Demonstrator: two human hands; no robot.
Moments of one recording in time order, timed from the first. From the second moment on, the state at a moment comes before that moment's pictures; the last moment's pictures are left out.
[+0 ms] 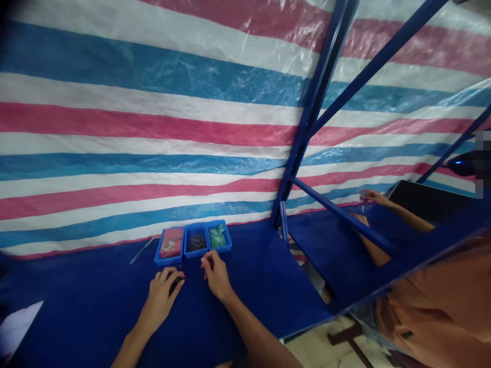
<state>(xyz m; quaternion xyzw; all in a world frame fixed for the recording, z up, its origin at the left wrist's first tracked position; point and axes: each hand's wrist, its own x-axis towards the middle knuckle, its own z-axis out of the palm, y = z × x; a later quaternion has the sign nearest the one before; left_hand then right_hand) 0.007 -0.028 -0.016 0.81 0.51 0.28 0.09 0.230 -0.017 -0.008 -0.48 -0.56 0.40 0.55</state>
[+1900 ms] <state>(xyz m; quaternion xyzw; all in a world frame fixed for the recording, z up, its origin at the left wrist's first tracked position) 0.010 -0.034 0.001 0.80 0.52 0.26 0.13 0.230 -0.019 -0.001 -0.43 -0.64 0.42 0.48</state>
